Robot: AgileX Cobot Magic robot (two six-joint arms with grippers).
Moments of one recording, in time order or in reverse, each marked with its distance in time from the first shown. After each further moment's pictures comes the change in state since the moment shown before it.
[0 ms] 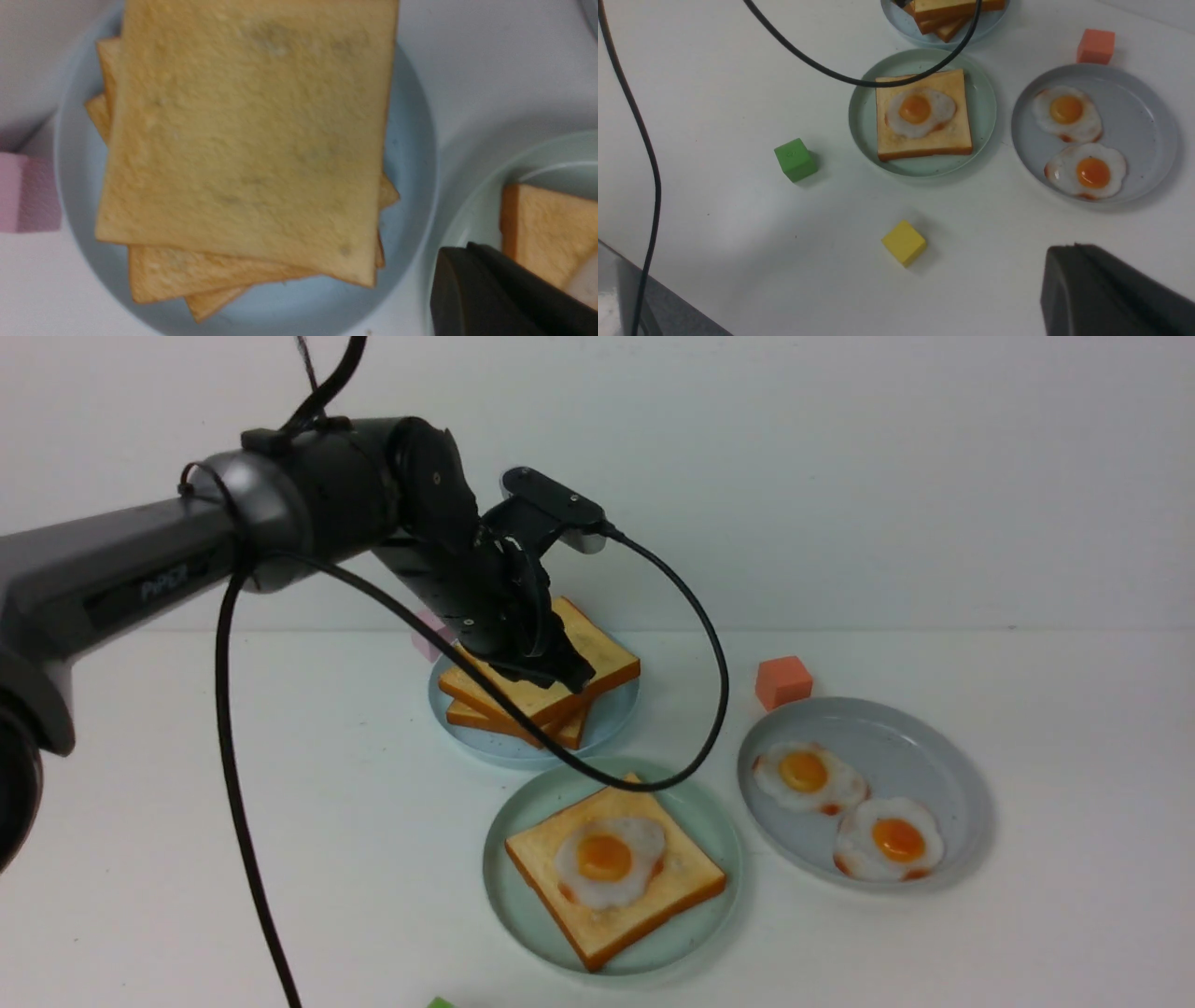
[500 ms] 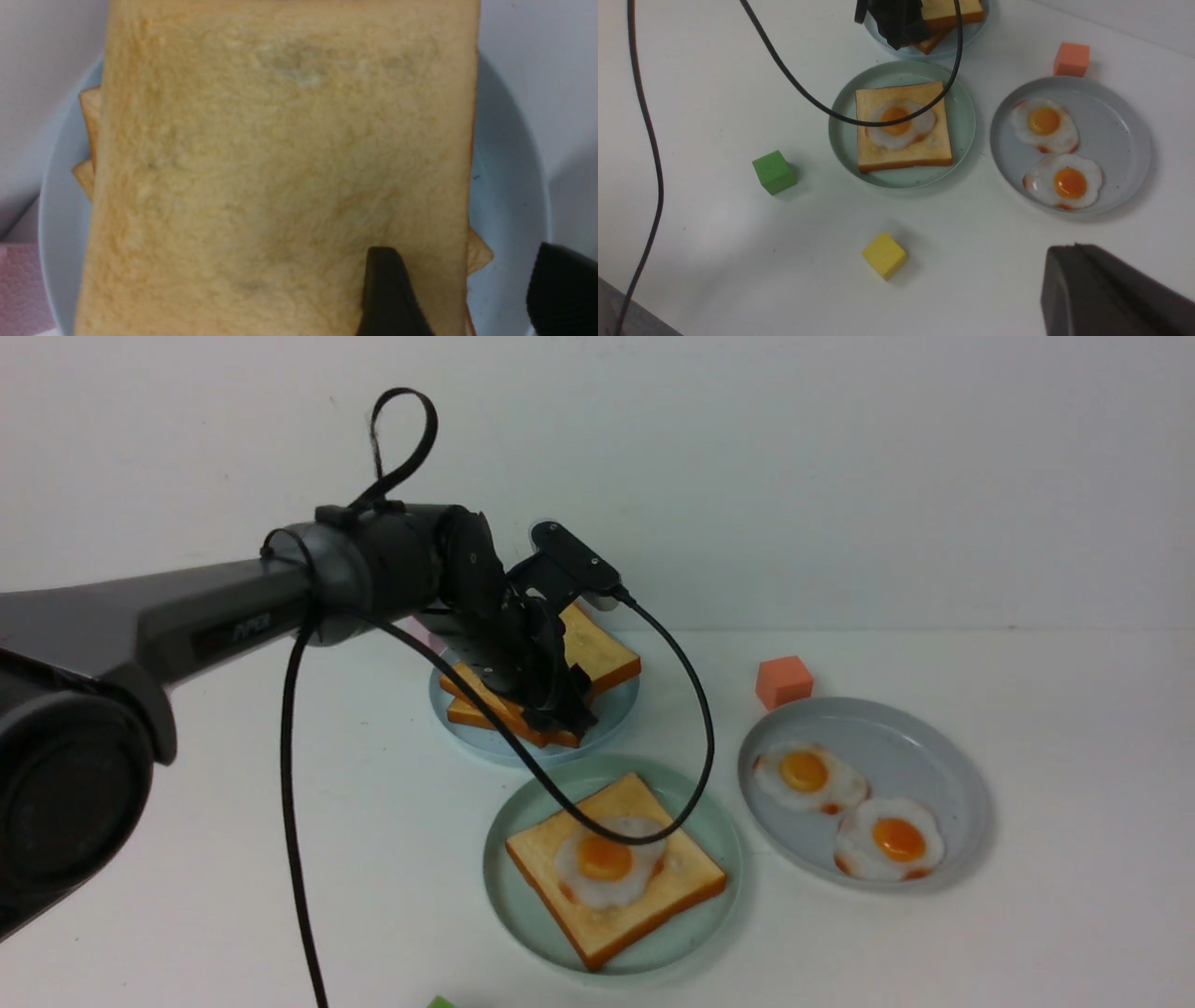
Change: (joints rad) right arm 0.000 0.000 0.000 -0.053 -0.007 0.004; left arm 0.000 0.136 -0.008 0.021 -0.140 0.123
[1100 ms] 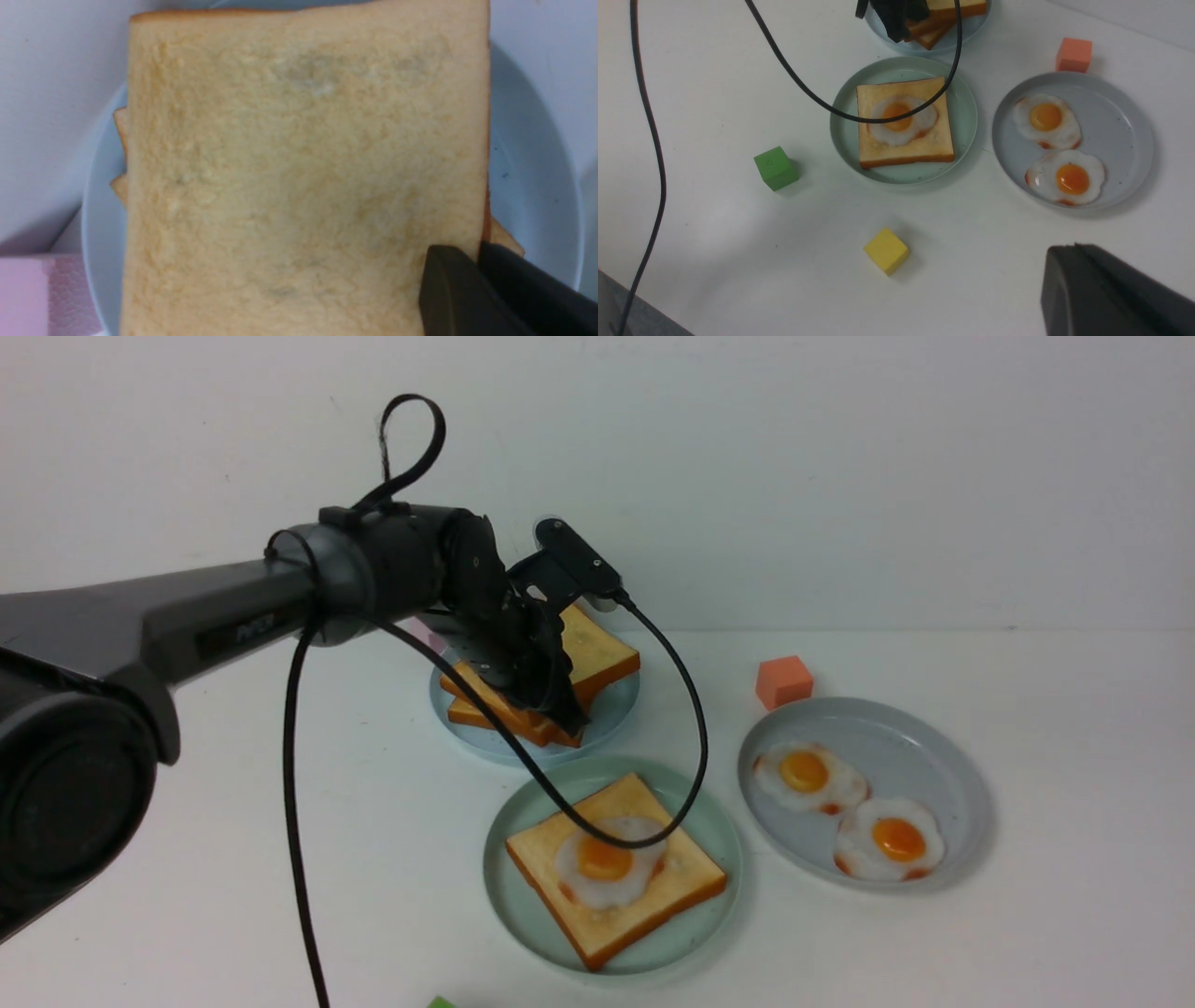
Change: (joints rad) right arm 0.000 -0.002 0.000 0.013 0.007 0.000; left arm -0.002 -0.018 -0.003 0.052 -0.011 0.010
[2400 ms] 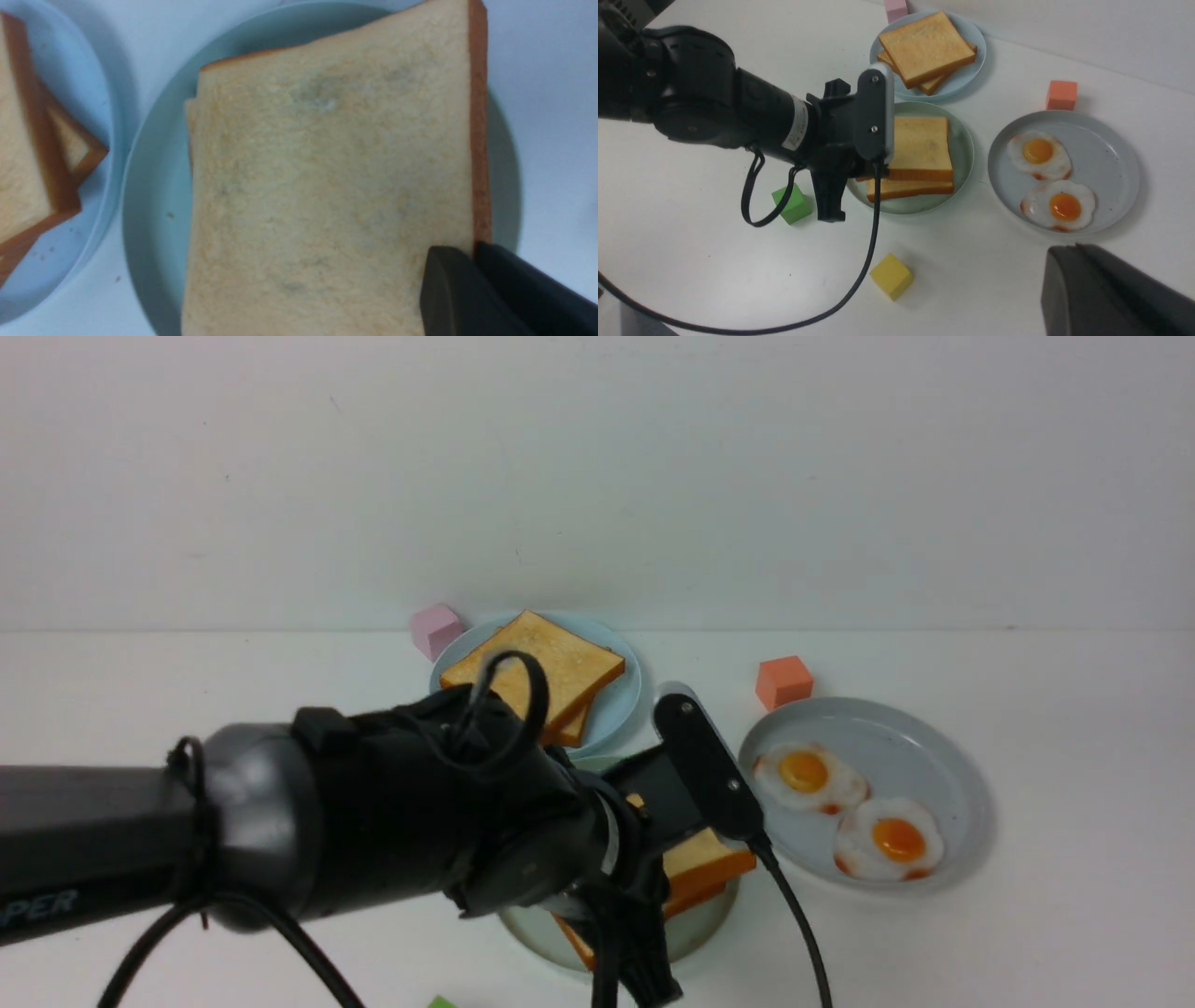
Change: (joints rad) right arm 0.000 -0.131 0.000 -0.010 0.000 0.001; left arm -0.428 -0.445 0.659 0.391 -0.179 -0.469
